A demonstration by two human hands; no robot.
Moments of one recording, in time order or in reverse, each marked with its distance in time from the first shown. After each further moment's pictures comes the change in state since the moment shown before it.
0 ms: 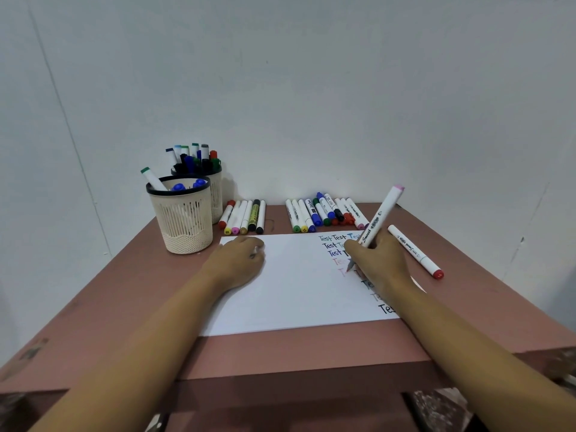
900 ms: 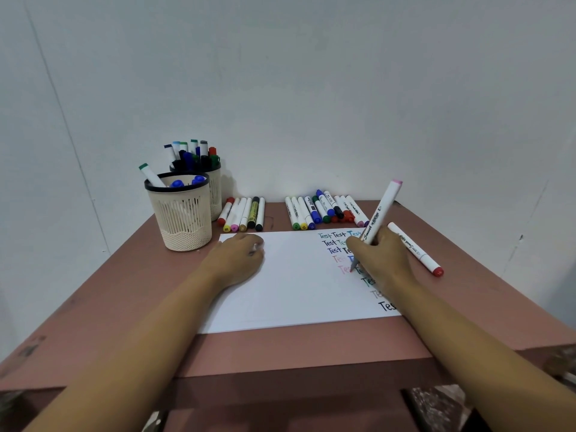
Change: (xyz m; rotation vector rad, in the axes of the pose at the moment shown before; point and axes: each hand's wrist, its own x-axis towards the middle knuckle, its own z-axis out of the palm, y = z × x) left_hand 0.002 -0.002 0.001 0.004 0.008 0.015; right_hand 0.001 -0.001 -0.001 -0.017 0.033 -0.002
